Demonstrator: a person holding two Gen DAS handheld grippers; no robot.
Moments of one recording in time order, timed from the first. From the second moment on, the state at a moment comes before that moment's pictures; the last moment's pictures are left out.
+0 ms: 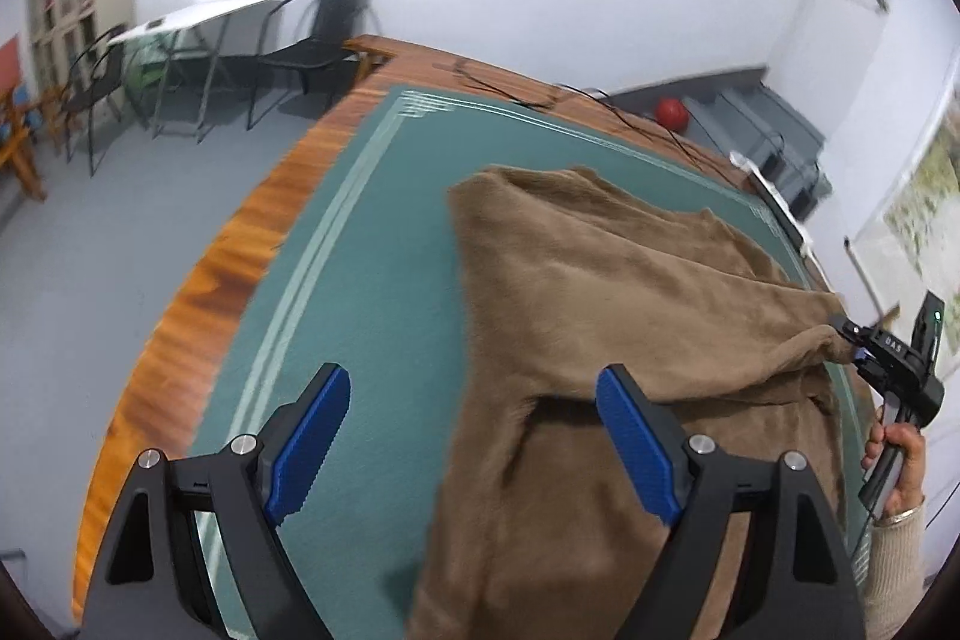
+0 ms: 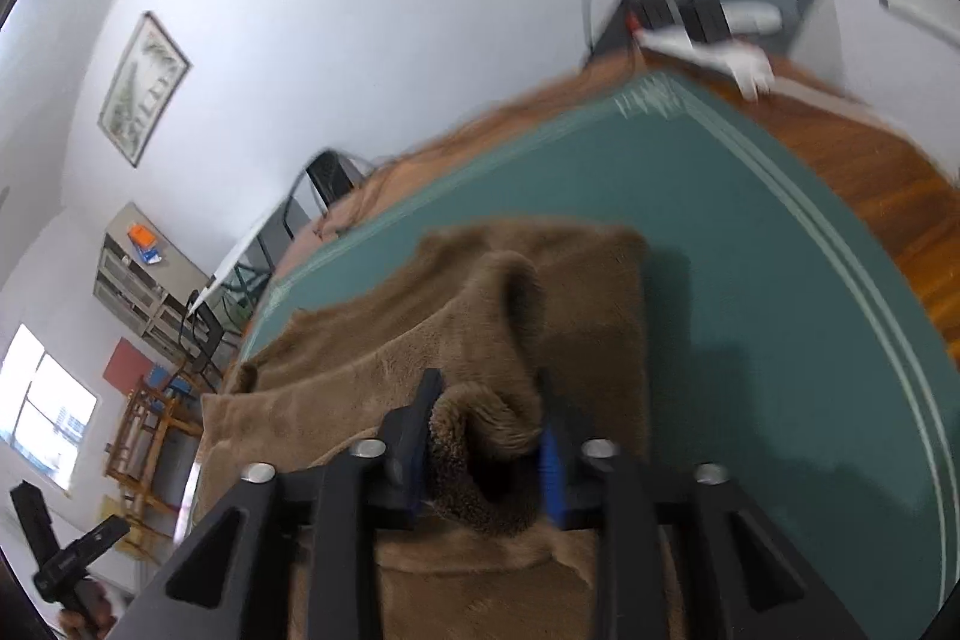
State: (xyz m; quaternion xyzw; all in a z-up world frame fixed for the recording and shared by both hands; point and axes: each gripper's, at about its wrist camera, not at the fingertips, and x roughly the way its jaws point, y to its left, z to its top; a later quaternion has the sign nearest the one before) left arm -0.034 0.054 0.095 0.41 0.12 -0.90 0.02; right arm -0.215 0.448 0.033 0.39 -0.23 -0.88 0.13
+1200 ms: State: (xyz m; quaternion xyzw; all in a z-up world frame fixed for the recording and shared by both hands) left arm -0.096 0.114 0.037 0.47 0.03 -0.88 0.05; right arm -0.179 0.357 0.000 0.41 0.09 -0.90 0.14
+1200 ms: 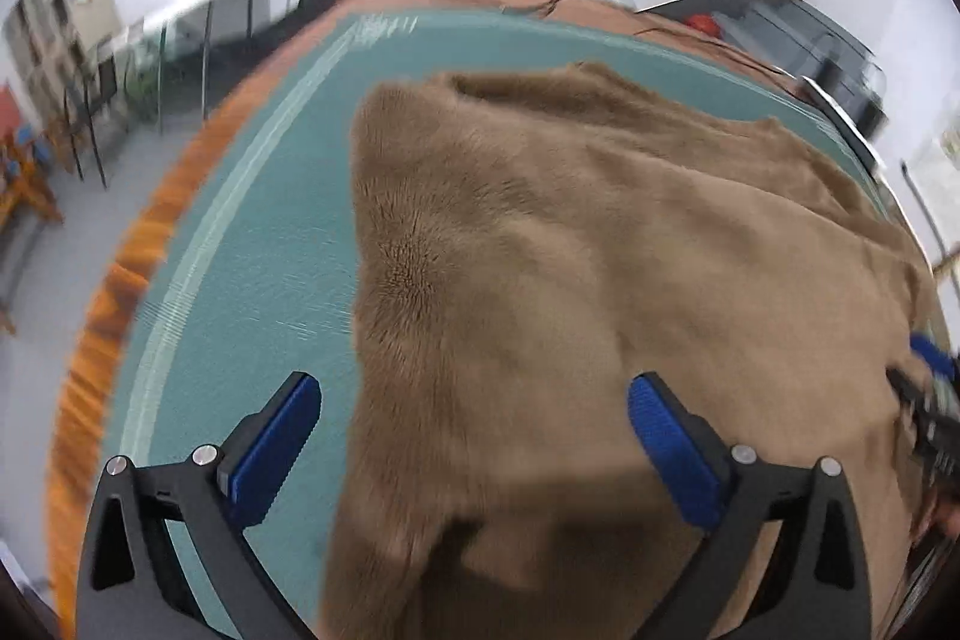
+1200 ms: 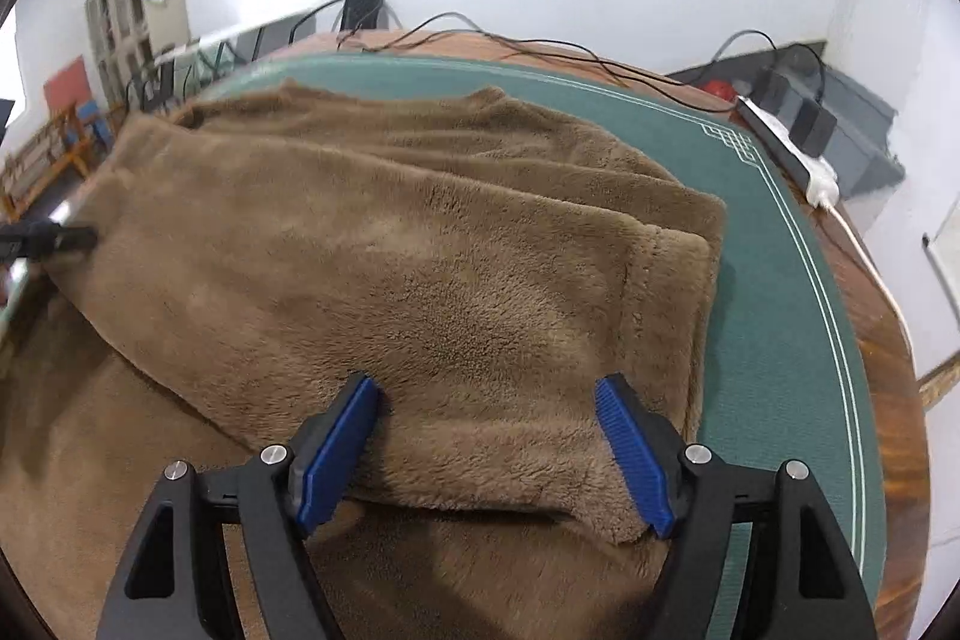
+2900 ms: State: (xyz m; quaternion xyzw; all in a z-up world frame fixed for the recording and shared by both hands) left arm 0.266 0.126 0.052 0.29 -0.21 -0.93 -0.02; right arm 0.143 0.375 0.015 0.28 0.15 -0.92 0.22
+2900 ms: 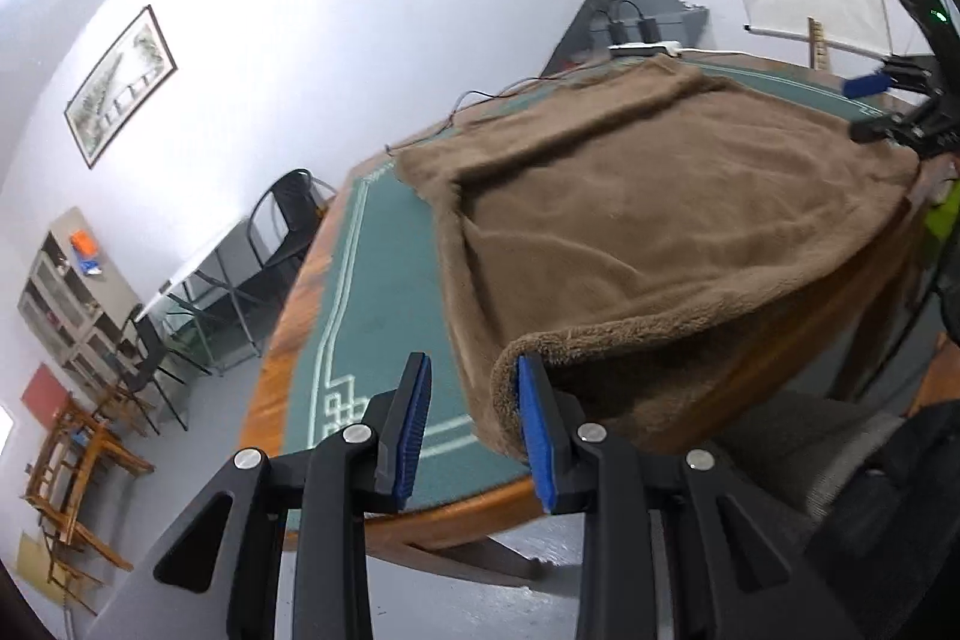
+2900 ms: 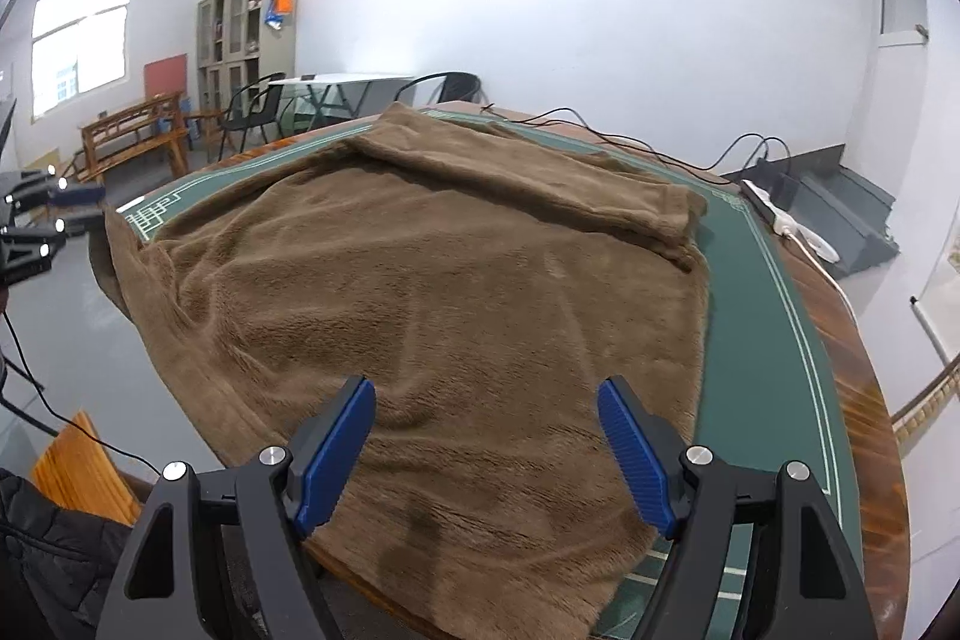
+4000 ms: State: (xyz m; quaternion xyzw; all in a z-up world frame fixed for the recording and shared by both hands) left arm 0.210 0.120 0.088 0.29 -0.15 -0.95 0.02; right arm 0.199 0.407 -0.017 0.32 0.28 -0.88 0.20
